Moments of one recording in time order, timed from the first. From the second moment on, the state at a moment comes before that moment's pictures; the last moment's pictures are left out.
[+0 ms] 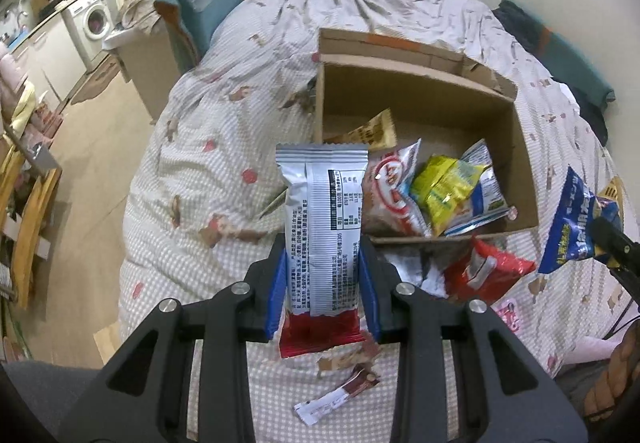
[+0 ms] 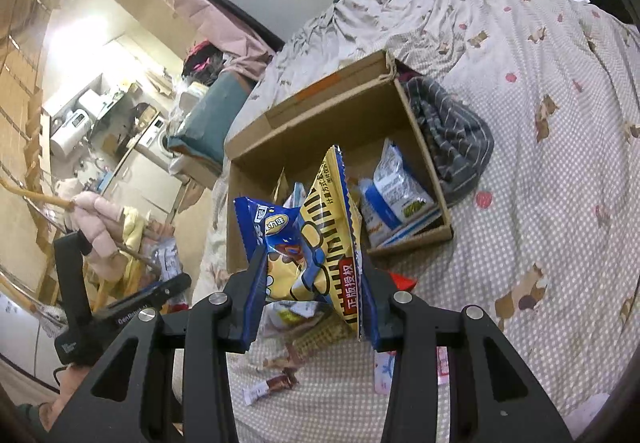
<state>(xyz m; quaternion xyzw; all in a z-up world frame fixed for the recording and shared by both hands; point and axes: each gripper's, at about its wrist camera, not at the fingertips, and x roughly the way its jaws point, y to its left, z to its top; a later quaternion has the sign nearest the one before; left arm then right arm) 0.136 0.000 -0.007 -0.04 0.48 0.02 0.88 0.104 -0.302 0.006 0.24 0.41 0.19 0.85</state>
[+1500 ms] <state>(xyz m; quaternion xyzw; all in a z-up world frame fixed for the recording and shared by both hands) 0.253 -0.042 -0.041 0.00 0.46 -0.02 0.89 0.235 -0.276 -0.051 0.25 0.47 0.17 0.83</state>
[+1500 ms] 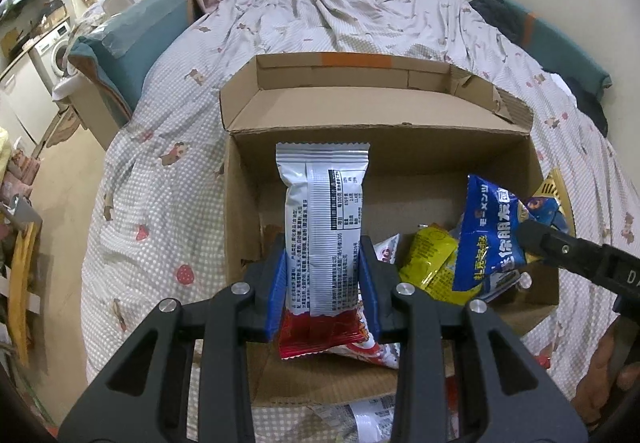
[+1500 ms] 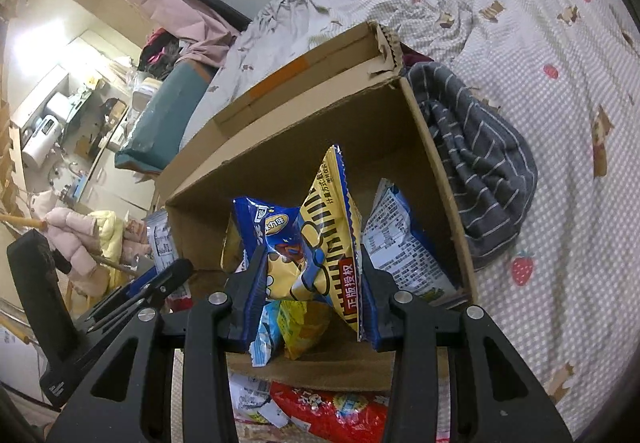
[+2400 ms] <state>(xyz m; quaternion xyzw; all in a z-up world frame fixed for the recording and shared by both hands) 0.240 -0.038 -0.021 -0.01 0.43 -0.03 0.90 0.232 -0.274 -0.036 0.22 0.47 0.16 0.84</state>
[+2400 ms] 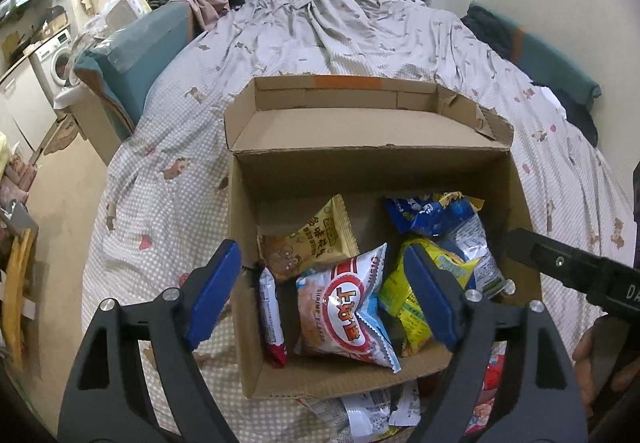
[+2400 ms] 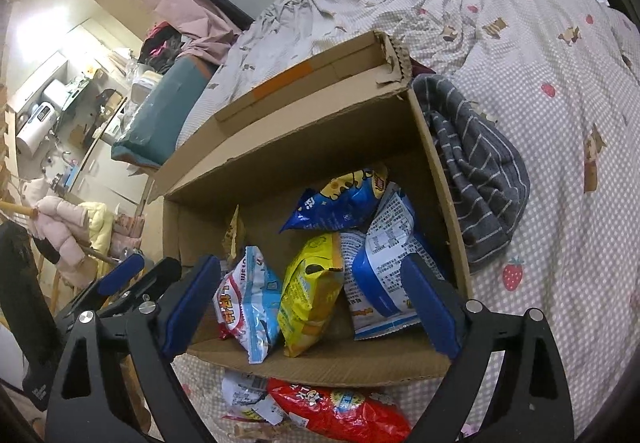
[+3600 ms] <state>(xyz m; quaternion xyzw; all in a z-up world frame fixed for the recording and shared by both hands) 0.135 -0.008 -0.008 -0.04 0.45 -0.05 0.89 0.119 -0.291 -0.014 0.21 0.47 0.15 0.84</state>
